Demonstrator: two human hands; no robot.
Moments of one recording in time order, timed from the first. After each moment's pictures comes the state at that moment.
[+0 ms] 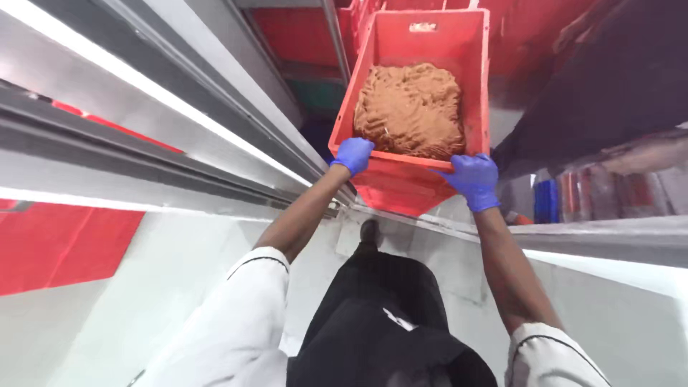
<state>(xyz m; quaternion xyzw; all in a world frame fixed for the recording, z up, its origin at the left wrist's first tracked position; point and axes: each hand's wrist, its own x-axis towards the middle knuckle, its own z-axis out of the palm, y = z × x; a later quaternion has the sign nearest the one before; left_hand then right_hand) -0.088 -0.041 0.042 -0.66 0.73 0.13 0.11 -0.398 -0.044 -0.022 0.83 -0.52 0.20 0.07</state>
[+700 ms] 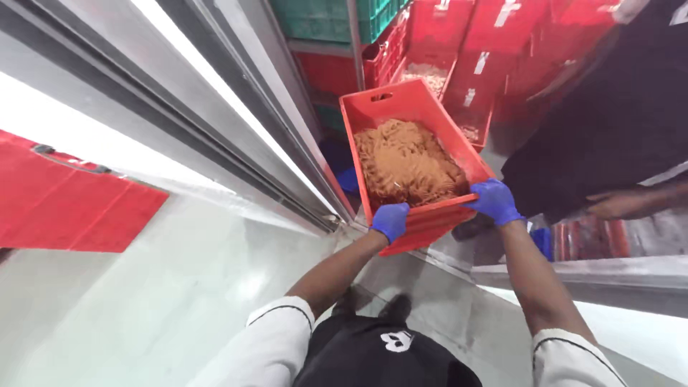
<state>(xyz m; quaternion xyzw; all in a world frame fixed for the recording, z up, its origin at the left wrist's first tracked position) -0.247 0.078 0.059 -0.69 0.68 0.24 0.04 -0.528 -0.092 0.000 0.91 -0.40 0.10 -0.01</state>
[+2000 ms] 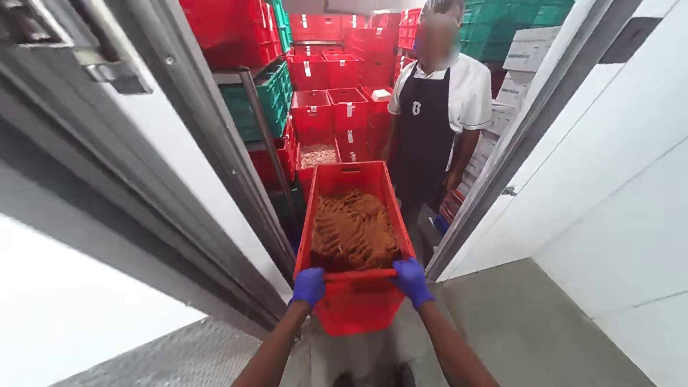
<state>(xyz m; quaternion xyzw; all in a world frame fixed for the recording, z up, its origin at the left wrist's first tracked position) -0.008 0.170 0.051 -0.62 0.76 0.16 0.11 -0.323 0.231 -0.001 0.72 -0.68 0.16 0.04</state>
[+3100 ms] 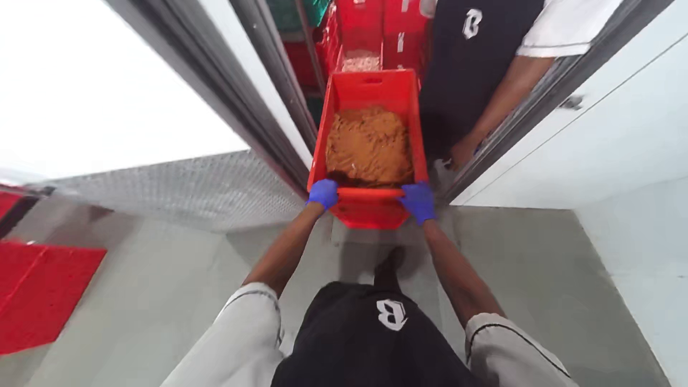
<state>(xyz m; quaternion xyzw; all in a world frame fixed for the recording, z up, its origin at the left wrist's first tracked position) -0.049 0.334 0.042 -0.68 0.70 0.16 0.15 -0.351 0.350 0.003 0.76 -0.64 0.03 -0.11</state>
